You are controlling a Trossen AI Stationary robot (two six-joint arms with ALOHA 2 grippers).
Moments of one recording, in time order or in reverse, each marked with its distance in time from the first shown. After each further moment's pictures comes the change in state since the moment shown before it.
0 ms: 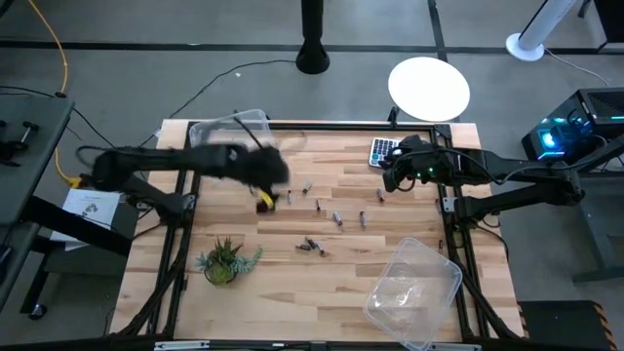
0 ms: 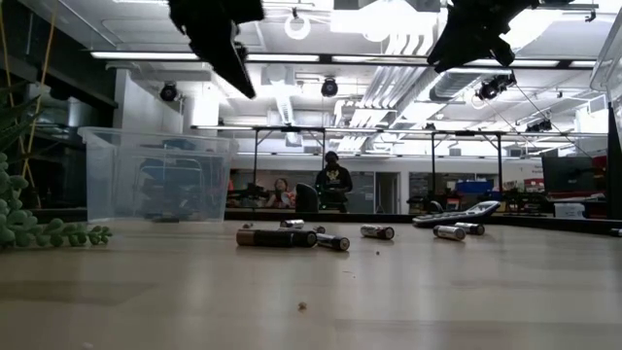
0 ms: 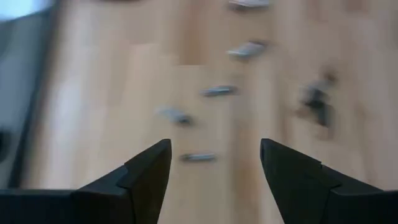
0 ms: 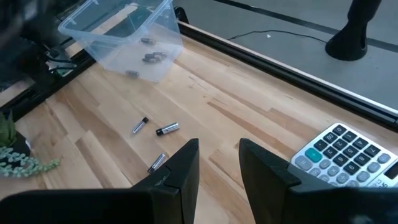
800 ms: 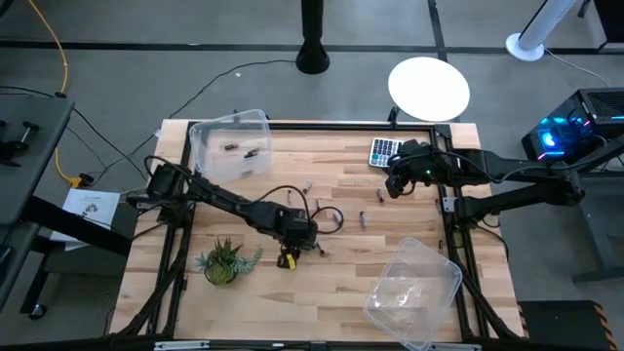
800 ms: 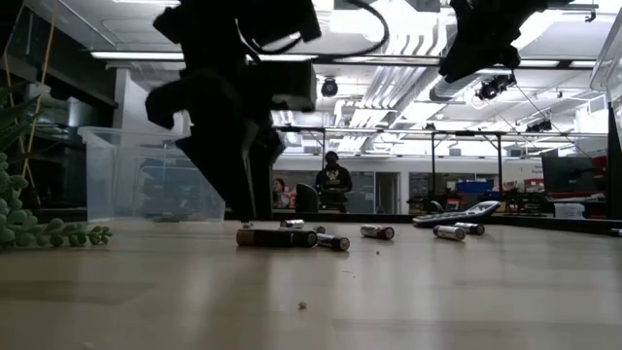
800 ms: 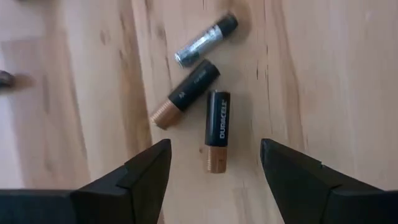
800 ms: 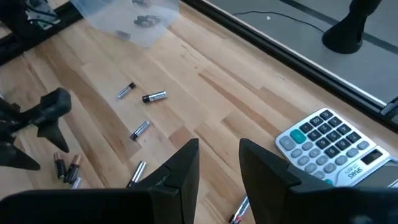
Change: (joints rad) left arm -0.287 0.486 0.007 0.219 0.037 -0.235; right arm 0.000 0.000 0.000 -0.109 -0.038 -0.084
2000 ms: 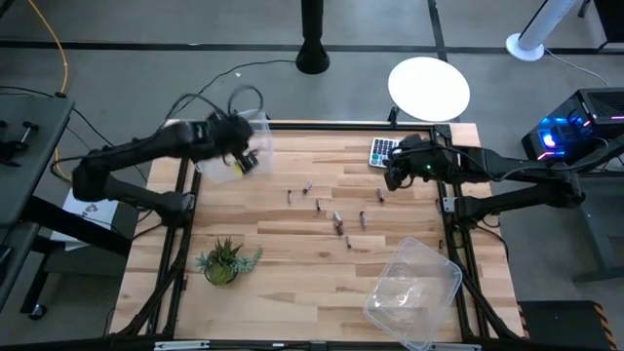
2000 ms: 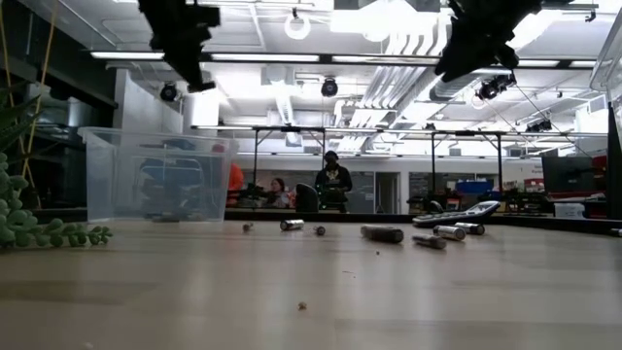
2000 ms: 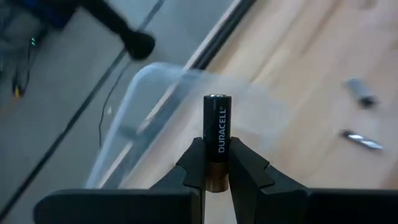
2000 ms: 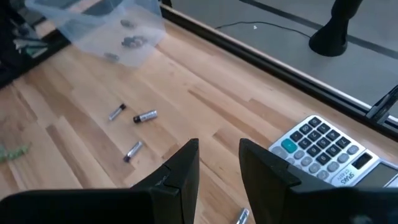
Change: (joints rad) left arm 0.560 -0.699 -0.005 -0.461 -0.506 -0.023; right arm -0.046 0.000 0.000 0.046 0.034 0.034
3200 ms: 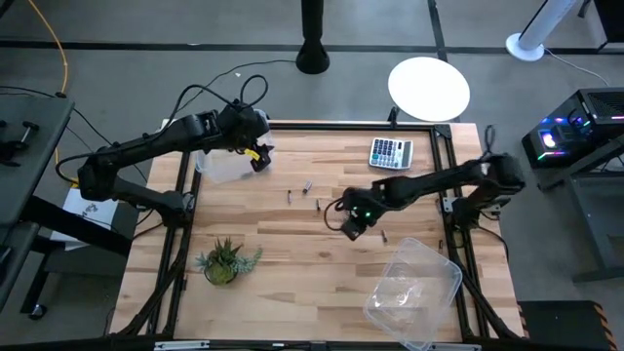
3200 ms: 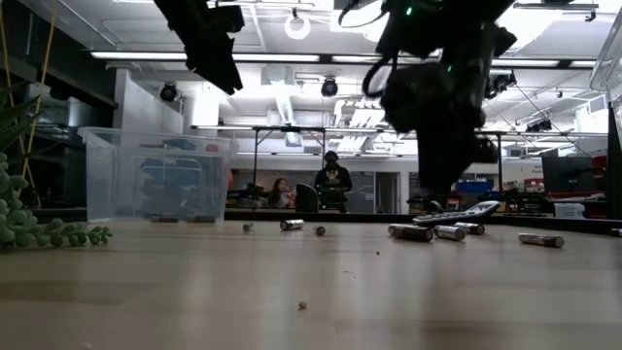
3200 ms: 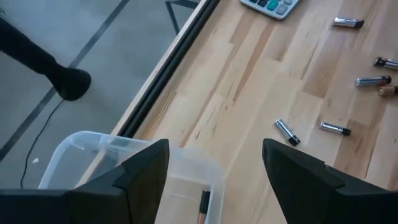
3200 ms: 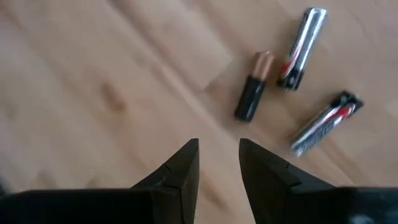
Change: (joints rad) left arm 0.073 0.061 0.003 0.244 0.330 0.149; right arm 0.154 0.661 0.002 0.175 -0.564 0.308
